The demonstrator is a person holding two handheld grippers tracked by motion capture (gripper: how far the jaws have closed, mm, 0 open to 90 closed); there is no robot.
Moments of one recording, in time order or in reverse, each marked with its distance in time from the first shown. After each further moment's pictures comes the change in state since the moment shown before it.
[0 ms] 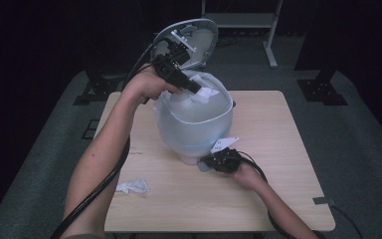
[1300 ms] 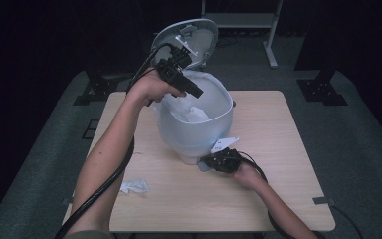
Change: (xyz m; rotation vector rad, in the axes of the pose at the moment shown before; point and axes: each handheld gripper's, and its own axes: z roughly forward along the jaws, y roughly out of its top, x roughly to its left) left arm 0.011 -0.006 0.019 0.029 0.005 -0.048; right arm 0.001 0.000 0.000 -0.002 -0.004 0.001
